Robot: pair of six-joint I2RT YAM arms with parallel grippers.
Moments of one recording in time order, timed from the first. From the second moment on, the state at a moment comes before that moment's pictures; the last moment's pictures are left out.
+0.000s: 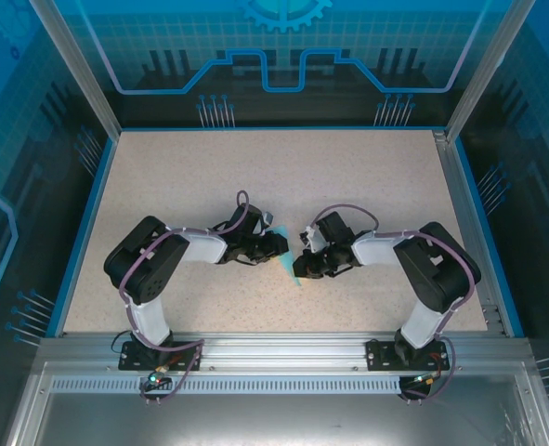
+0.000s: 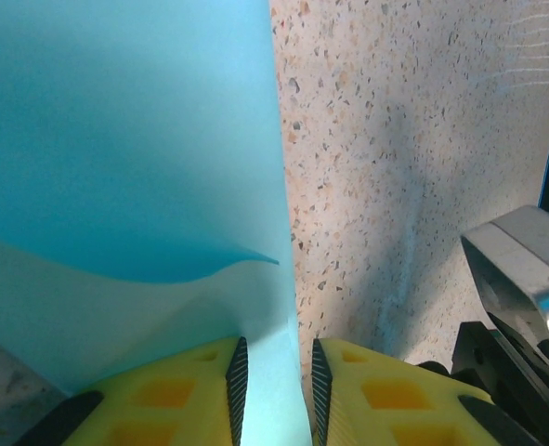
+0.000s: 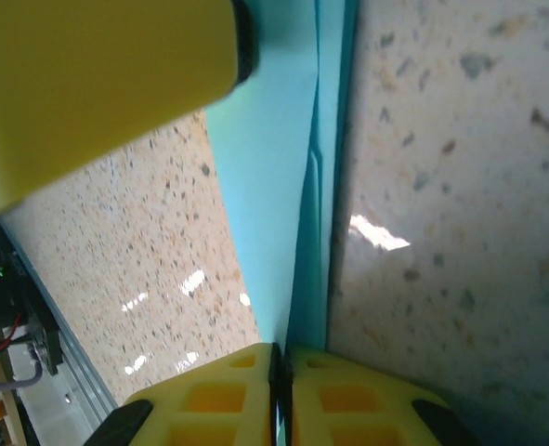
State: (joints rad) left arm -0.56 1.82 0.79 0.20 0.48 -0.93; right arm 0.56 1.71 0.73 -0.14 -0.64 0.53
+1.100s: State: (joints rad) left arm -0.56 1.82 0.80 0.20 0.49 -0.93; right arm 0.58 1.70 0.76 -0.29 -0.61 0.49
